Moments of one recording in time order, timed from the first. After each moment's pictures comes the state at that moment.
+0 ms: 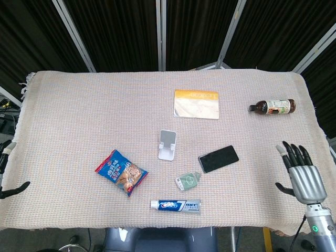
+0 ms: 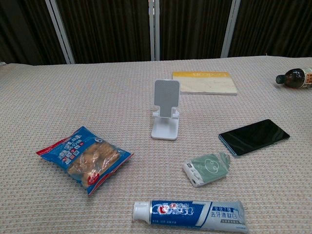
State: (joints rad) left arm -0.06 -1.03 -0.05 -1.68 1.49 1.51 -0.07; right arm 0.22 -1.11 0.01 -1.58 -1.52 1.41 -0.10
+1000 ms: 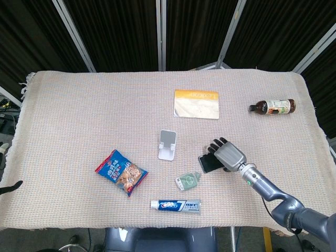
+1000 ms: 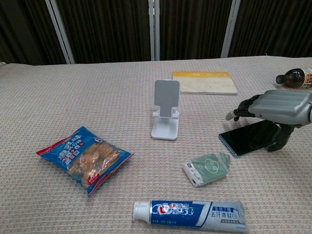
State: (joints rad) left arm -0.08 -1.08 -0.08 -1.61 1.31 1.39 0.01; right arm 0.69 -1.50 0.01 -1.07 -1.67 0.86 -0.04
